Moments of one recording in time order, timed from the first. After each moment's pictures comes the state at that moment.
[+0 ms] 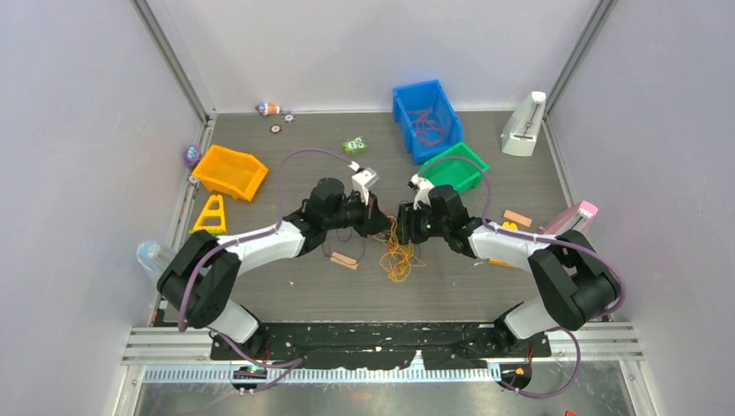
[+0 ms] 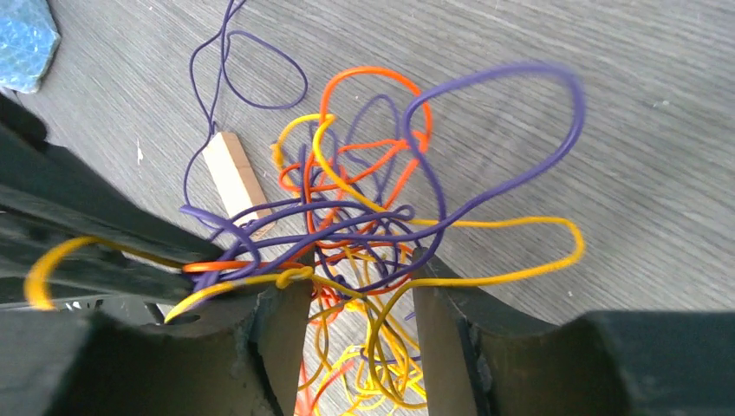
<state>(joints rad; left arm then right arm) -0.69 1.54 0.79 0.36 0.50 -0.32 0.55 1.47 0.64 0.19 -0.39 0.40</state>
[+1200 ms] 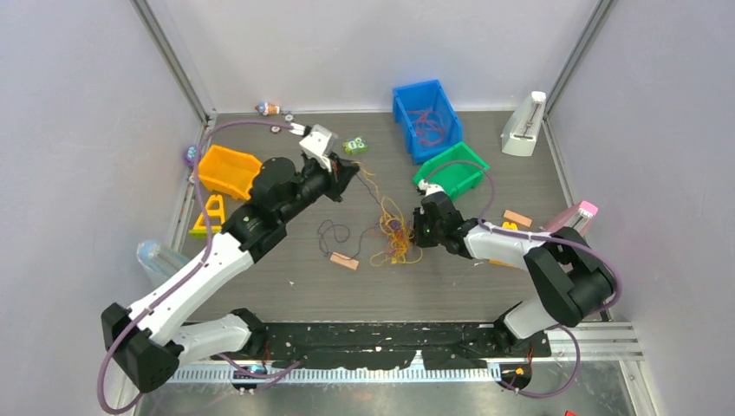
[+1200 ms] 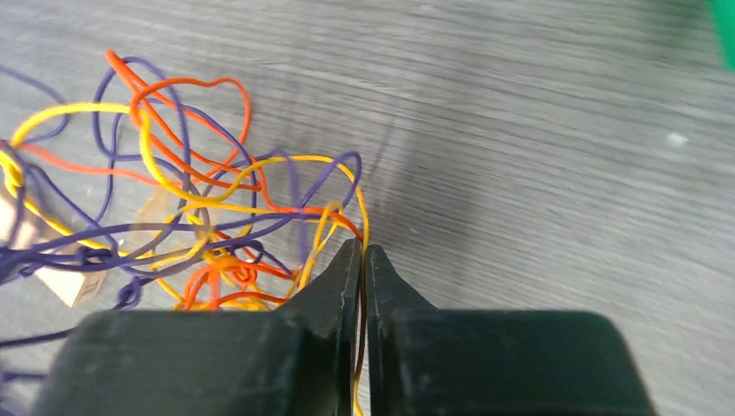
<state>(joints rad) -0.68 1.12 1.01 0.03 0.15 -0.15 0.58 1.51 0.66 0.05 -0.03 0.45</state>
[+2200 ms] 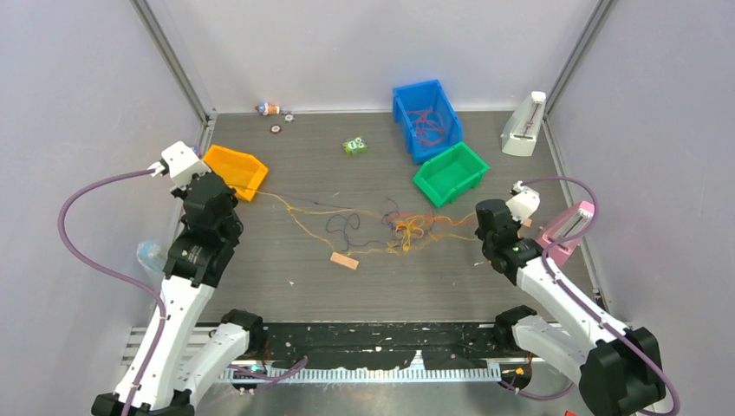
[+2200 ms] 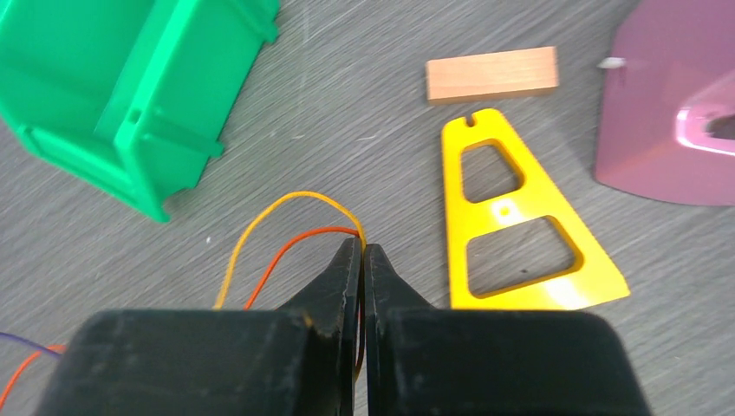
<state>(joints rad) -0.27 0.77 0.97 -0.34 -0.85 -0.27 0.37 0.94 0.53 -0.31 0.62 0.71</state>
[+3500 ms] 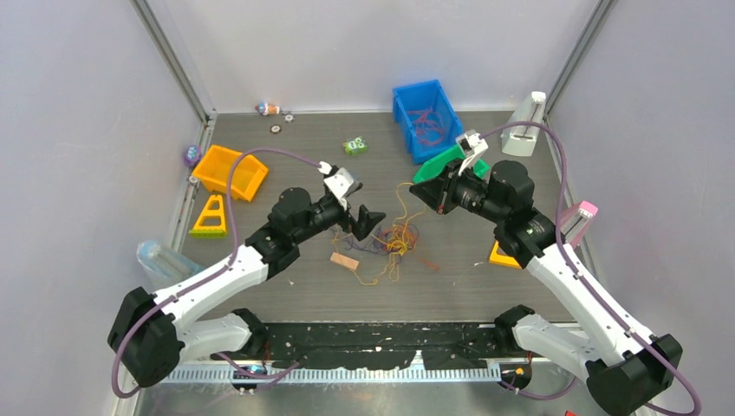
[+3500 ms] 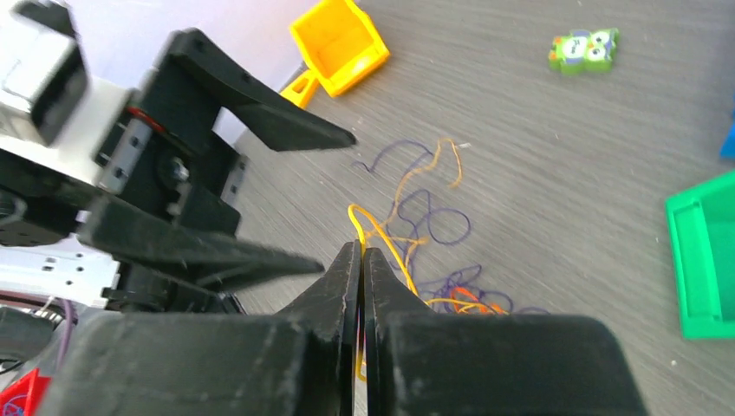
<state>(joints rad) -0.71 1.10 0.70 0.30 0.21 0.01 0.46 0.95 0.88 -0.11 -0.41 0.40</state>
